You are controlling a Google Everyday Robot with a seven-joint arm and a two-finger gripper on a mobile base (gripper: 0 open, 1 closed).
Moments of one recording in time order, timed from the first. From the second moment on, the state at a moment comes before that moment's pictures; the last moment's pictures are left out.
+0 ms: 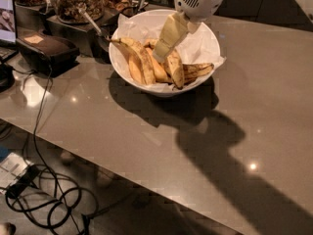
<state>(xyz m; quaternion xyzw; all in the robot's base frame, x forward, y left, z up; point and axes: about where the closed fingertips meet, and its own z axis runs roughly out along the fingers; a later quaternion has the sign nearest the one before) 0.597 -0.060 0.978 -0.44 0.87 0.07 0.20</state>
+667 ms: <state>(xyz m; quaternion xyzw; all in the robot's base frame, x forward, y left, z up) 0.614 -0.071 0.961 -0.41 0.89 0.05 0.17</state>
